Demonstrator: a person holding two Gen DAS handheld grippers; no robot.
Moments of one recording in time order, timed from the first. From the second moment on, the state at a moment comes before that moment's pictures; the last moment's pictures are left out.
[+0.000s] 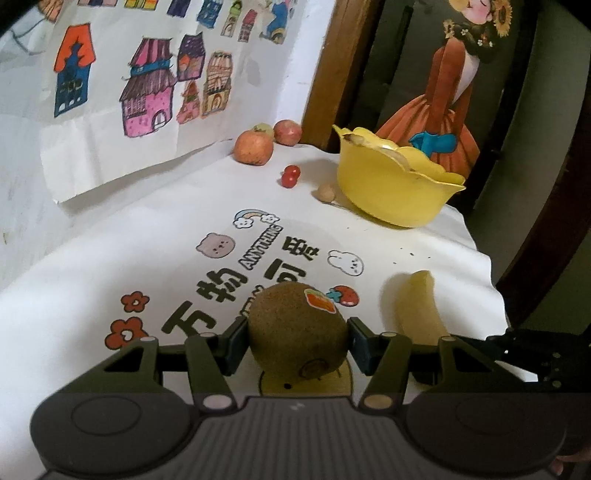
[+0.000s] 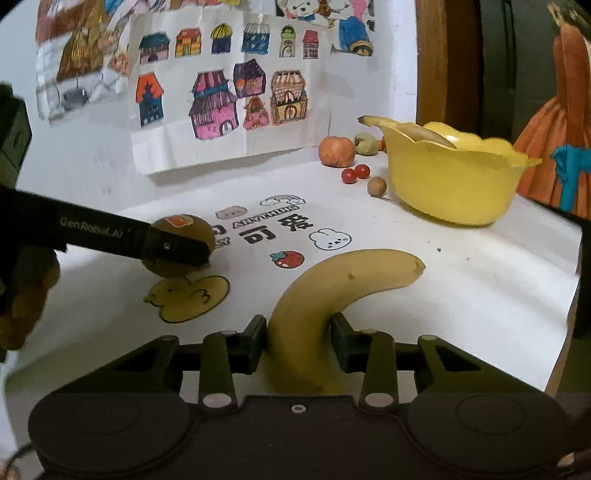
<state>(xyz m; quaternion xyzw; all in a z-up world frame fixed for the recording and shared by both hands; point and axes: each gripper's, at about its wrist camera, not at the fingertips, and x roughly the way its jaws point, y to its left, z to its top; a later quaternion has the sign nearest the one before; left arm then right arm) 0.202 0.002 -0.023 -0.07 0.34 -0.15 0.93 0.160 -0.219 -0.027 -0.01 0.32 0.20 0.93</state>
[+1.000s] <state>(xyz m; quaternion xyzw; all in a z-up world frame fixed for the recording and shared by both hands) 0.215 -0.028 0.009 -0.04 0.30 -0.17 0.94 0.153 -0.298 -0.007 0.28 0.27 0.26 0.88</state>
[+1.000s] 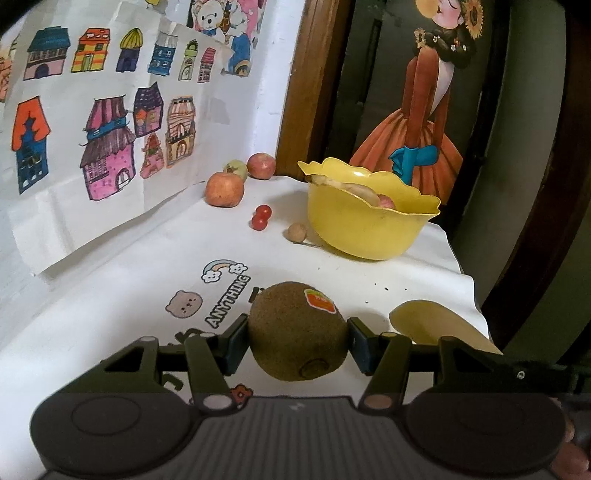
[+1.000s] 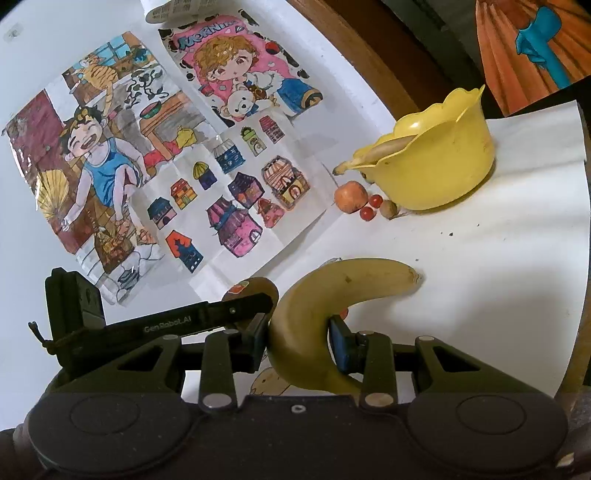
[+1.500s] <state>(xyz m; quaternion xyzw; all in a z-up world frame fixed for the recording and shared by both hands) 0.264 -0.055 0.032 -0.03 0.28 -0.18 0.94 0.188 -0.317 0.006 0.29 0.24 0.27 0.89</state>
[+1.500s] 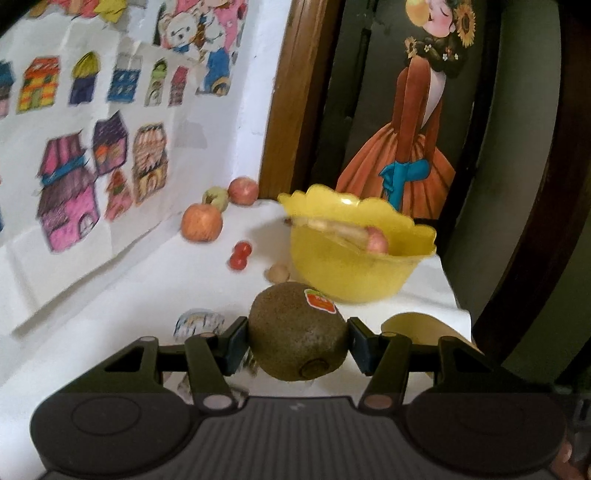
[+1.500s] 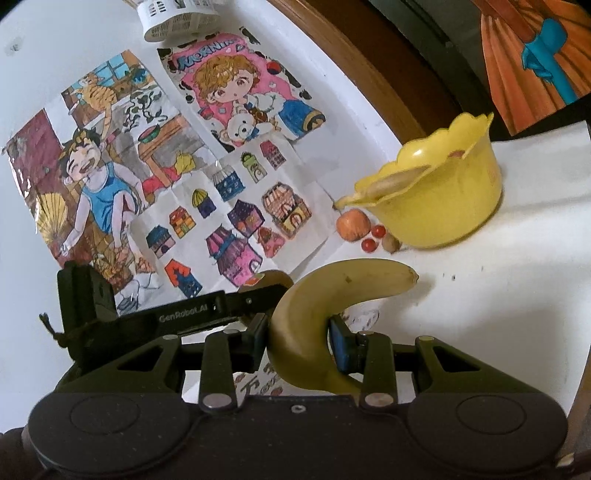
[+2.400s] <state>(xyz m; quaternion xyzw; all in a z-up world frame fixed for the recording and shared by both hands) 0.398 -0.135 0.055 -0.05 0.21 -0.21 0.95 0.231 -0.373 0.060 0.22 0.17 0.24 0.93</state>
